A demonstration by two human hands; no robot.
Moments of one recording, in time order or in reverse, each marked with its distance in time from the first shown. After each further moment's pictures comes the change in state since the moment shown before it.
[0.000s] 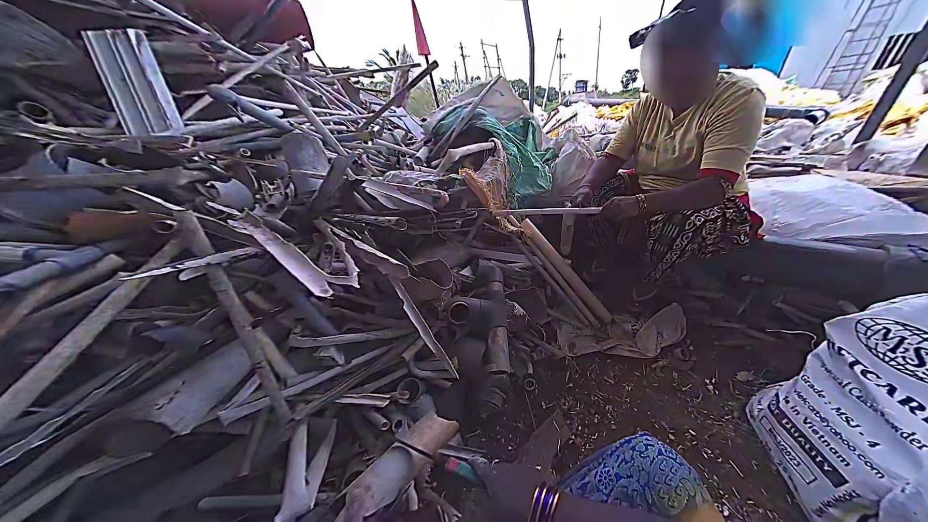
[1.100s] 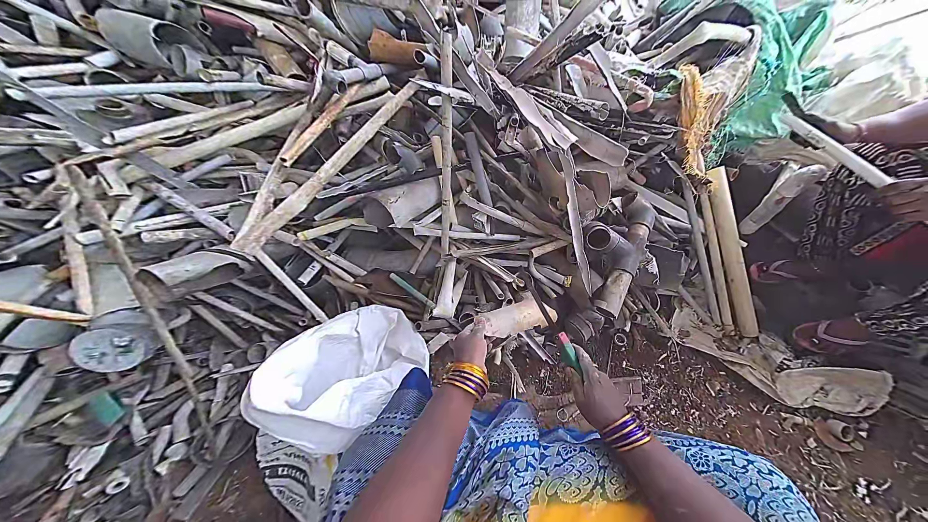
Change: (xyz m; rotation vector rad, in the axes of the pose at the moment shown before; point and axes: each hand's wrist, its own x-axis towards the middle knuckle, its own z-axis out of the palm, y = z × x) left_hand -0.023 0.063 0.012 -0.006 0.052 -0.227; right_hand 0.031 0.016 0.016 -0.031 0.372 -0.126
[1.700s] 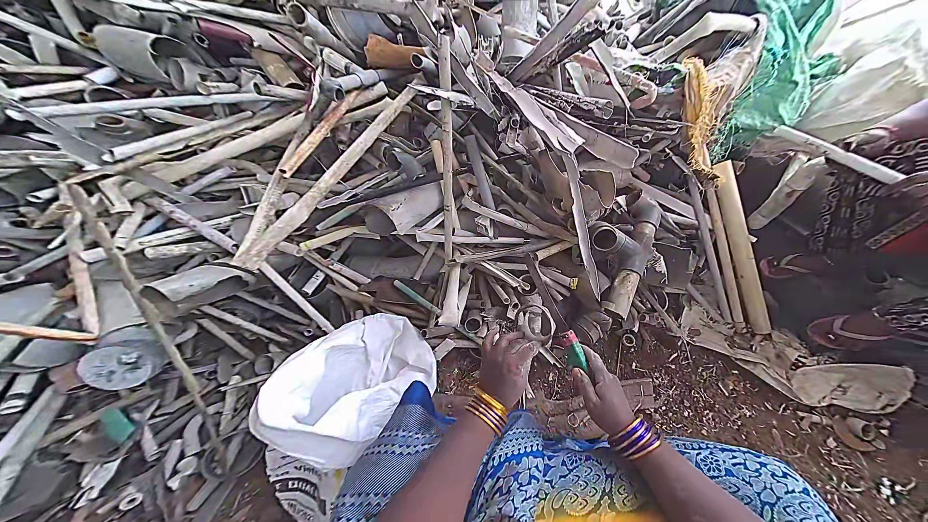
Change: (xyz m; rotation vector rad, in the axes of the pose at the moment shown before) left_hand -0.007 -0.042 -0.006 0.798 -0.112 1.450; right_hand 0.011 0.000 0.010 0.313 0.088 -0.123
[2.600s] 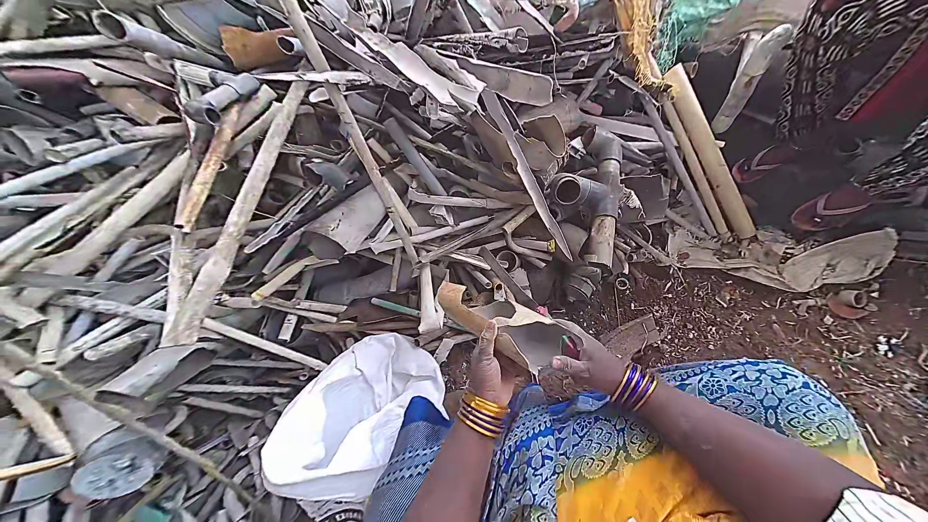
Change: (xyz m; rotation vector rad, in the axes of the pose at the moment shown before) left_hand 0.022 0.034 -0.024 -1.444 0.124 -1.208; right_hand 0.002 -0.009 0.004 0.400 -0.171 0.067
